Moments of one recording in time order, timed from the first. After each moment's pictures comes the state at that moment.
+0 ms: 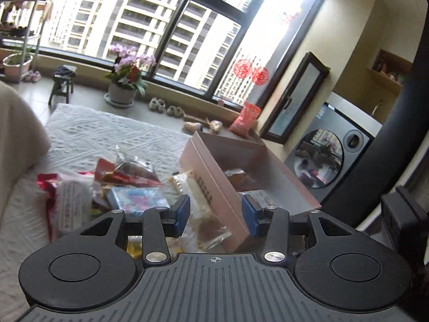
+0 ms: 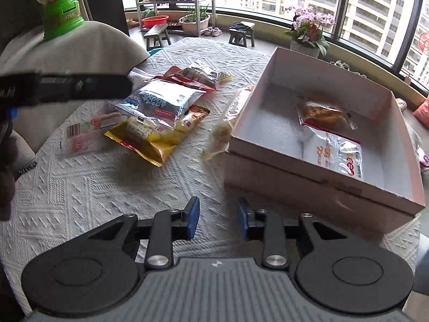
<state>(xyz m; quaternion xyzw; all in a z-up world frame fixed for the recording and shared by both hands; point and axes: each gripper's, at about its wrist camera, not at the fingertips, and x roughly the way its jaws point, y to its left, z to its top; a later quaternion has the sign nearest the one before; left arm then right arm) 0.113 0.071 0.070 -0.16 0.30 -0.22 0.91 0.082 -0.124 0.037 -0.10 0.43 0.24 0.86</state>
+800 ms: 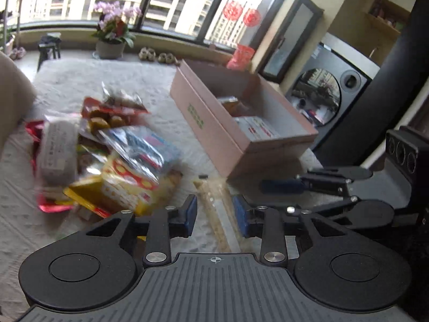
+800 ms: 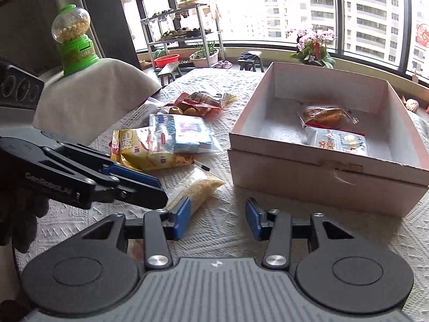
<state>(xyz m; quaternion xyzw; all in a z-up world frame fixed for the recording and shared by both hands) 0.079 0.062 0.048 -0.10 0.38 -0.25 0.89 0.067 -0.155 0.027 -0.01 0.37 0.28 0.88</state>
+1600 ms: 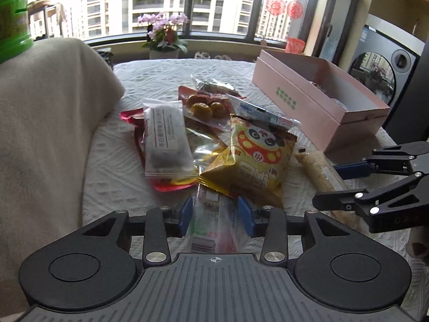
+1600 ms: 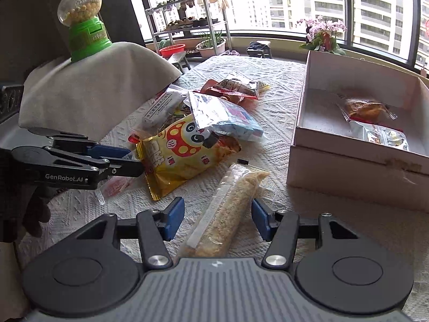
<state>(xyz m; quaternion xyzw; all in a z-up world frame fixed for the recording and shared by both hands) 0.078 0.107 0.025 0.00 0.40 -0.14 0.91 0.068 -0.095 0.014 -0.02 0.40 0.28 0.87</state>
